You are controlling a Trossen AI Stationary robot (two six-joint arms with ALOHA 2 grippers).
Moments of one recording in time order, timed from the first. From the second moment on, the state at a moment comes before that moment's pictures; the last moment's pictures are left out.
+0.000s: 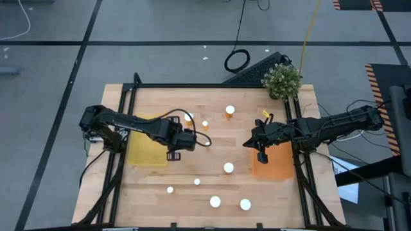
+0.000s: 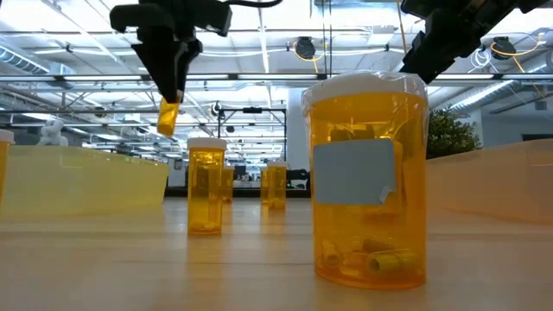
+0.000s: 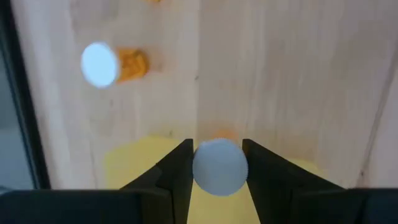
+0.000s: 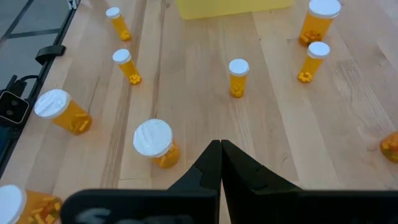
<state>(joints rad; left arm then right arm) -0.15 1.68 1.46 -1.29 -0.29 -0.18 0.15 0.96 0.67 -0.38 0.05 0.22</state>
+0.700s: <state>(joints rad) 0.01 1.30 1.37 -1.33 -0.39 -0.20 0.17 0.96 0.67 -0.35 0.05 0.22</state>
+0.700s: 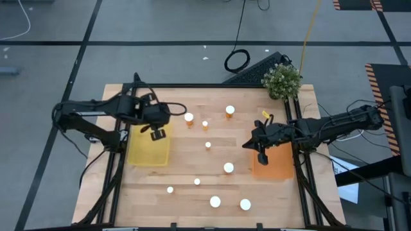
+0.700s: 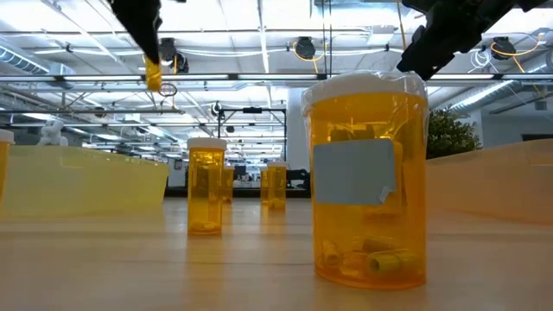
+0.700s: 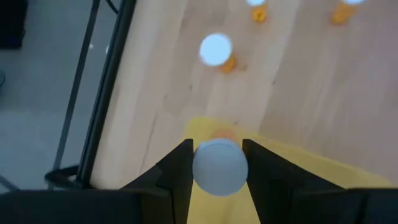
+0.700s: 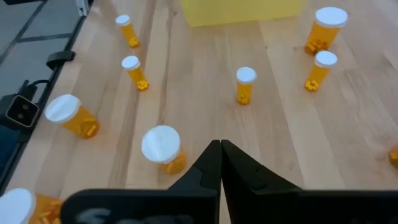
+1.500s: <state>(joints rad) 0.10 1.17 0.84 -1.04 -0.33 -0.29 0.18 0.96 0.67 -0.32 0.06 0.22</state>
